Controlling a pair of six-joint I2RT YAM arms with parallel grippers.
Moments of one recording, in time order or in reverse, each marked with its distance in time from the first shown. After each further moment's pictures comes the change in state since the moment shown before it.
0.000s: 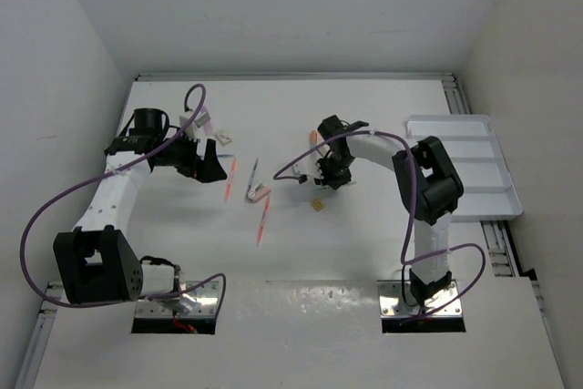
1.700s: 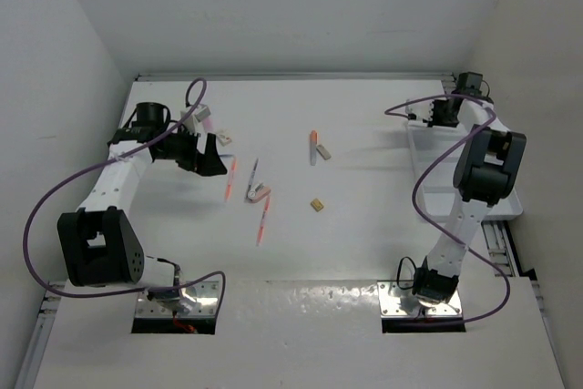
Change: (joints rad) left arm 0.008 0.096 0.054 0.011 0.009 0.004; right arm -0.797 0.128 0.288 0.287 0.000 -0.431
